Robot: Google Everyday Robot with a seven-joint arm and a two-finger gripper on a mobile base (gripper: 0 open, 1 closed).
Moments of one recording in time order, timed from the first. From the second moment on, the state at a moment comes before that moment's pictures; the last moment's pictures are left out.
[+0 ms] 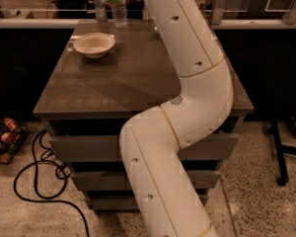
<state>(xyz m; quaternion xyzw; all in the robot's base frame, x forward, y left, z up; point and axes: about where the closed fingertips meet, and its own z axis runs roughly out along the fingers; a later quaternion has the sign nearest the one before) 0.780 0.068 1.065 -0.32 0.83 0.01 0.45</state>
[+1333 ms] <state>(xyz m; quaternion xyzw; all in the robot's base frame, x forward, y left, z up) 0.766 0.084 1.083 -0.32 0.81 0.04 0.48</state>
